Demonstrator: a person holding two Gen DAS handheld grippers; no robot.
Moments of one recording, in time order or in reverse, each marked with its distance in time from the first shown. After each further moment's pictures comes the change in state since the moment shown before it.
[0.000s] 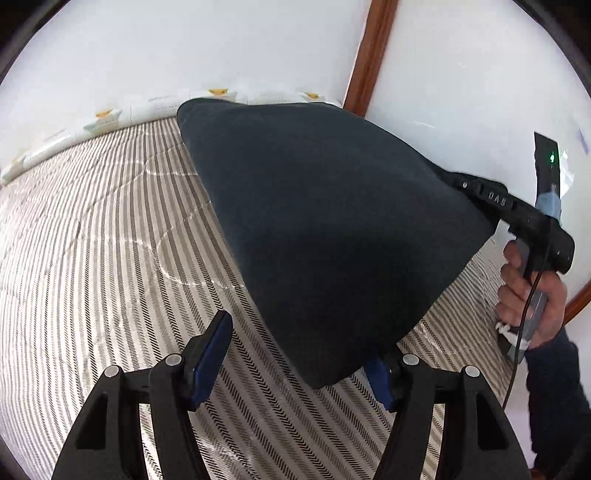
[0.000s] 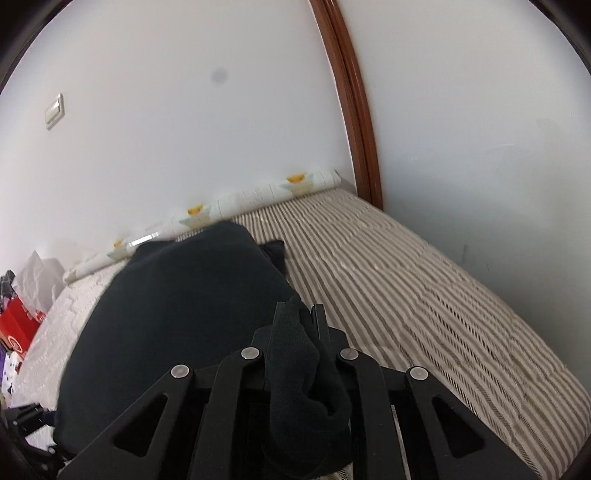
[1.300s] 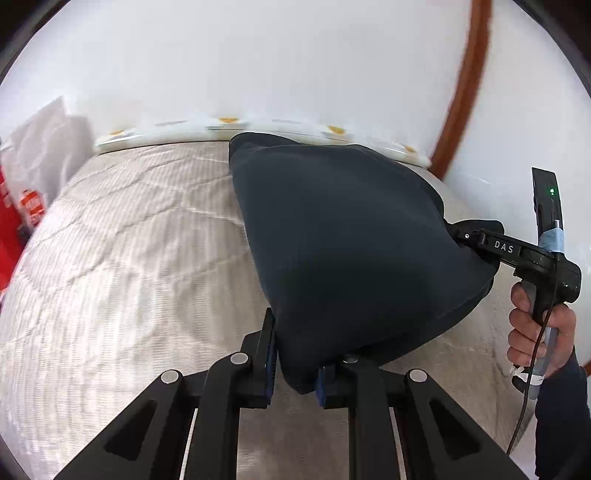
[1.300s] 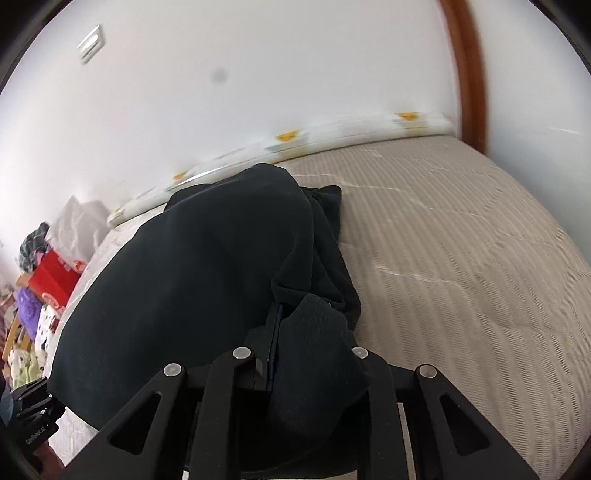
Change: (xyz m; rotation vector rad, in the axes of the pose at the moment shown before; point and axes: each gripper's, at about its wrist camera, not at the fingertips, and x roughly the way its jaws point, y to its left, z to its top) left arm -0.088 0.107 -0.018 -0.208 -0.129 0.210; right arm 0.056 0.142 0.003 -0.104 0.245 0.245
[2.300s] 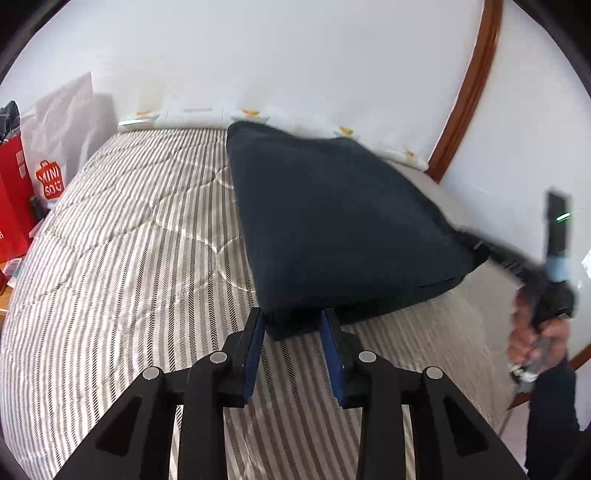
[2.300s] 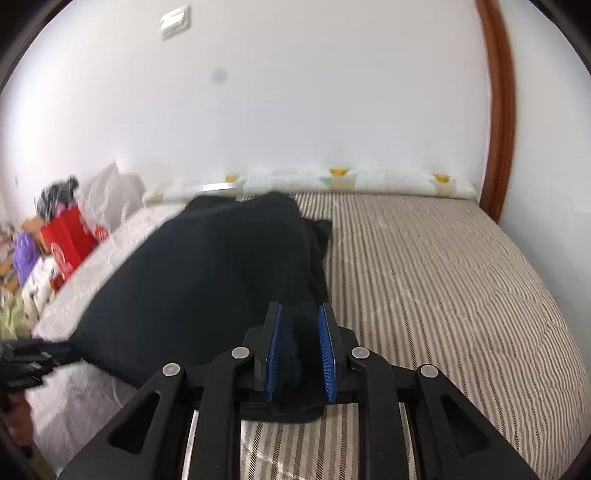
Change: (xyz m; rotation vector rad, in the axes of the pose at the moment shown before) left arm -0.035 0.028 -0.025 -0.040 0.012 -0.053; right arm -0.048 0.044 -0.029 -0.219 -0.061 -0.074
